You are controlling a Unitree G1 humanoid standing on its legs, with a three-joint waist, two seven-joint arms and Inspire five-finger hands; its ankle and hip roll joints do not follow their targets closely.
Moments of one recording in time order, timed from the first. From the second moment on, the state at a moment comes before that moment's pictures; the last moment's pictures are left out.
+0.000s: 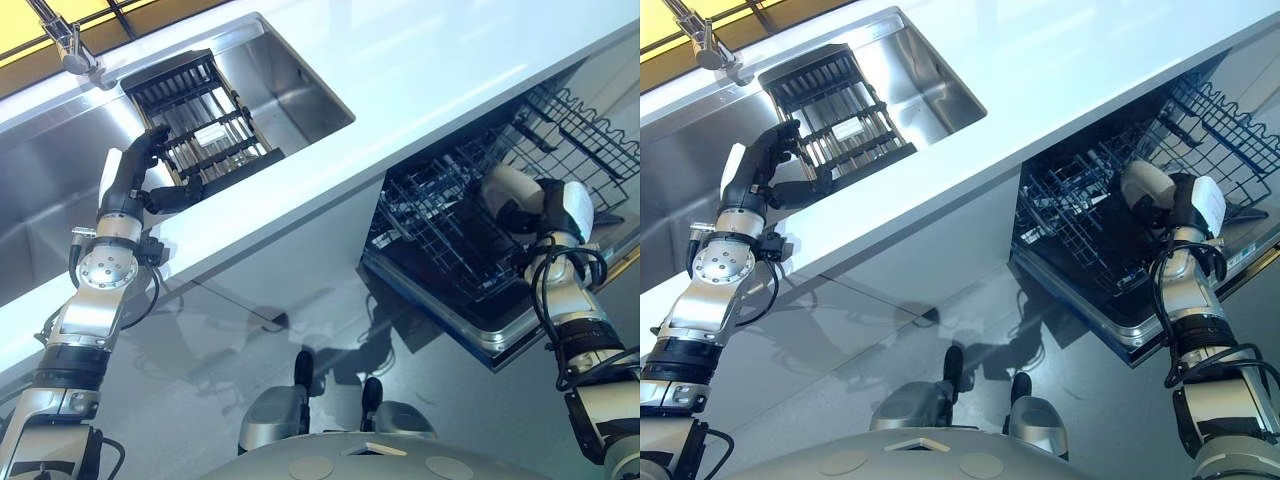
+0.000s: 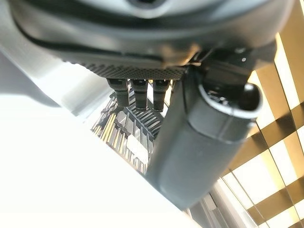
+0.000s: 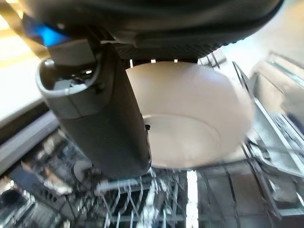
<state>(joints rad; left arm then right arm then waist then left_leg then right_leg) -0.21 0.70 0.01 0.15 -0.16 0.03 0.16 -0.39 -0.70 0.16 0.66 -0.10 0.13 -0.30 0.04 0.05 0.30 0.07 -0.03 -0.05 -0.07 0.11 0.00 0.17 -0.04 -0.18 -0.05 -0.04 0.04</state>
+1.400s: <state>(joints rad) -0.12 0.67 0.07 0.13 -0.16 0.04 0.15 -0.15 -0.62 -0.07 0.23 -0.17 -0.03 -0.47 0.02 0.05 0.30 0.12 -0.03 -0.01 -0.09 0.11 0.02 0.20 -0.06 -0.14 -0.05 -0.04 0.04</state>
